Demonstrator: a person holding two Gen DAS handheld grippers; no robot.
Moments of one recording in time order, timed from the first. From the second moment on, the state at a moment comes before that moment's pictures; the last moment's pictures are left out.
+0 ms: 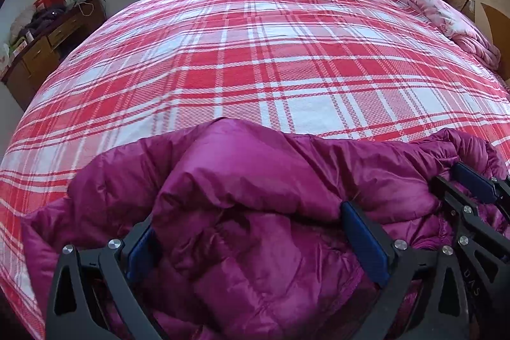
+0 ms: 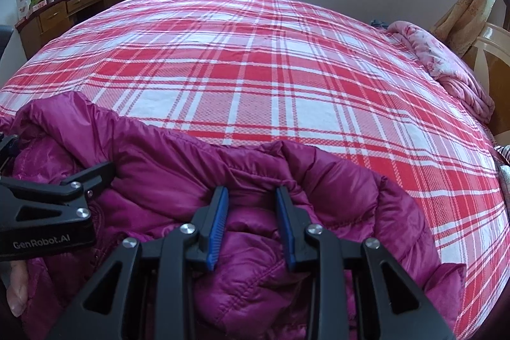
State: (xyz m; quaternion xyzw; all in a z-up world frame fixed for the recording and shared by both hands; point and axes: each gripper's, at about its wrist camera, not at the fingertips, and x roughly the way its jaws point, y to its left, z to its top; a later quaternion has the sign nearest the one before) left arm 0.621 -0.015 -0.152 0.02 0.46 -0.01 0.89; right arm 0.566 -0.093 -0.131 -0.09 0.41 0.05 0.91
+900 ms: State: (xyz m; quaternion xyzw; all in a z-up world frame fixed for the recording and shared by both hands) left arm 0.317 0.093 -0.150 0.04 0.42 0.03 0.90; right arm 0.295 -0.186 -0.122 0.00 0.43 0.00 0.90
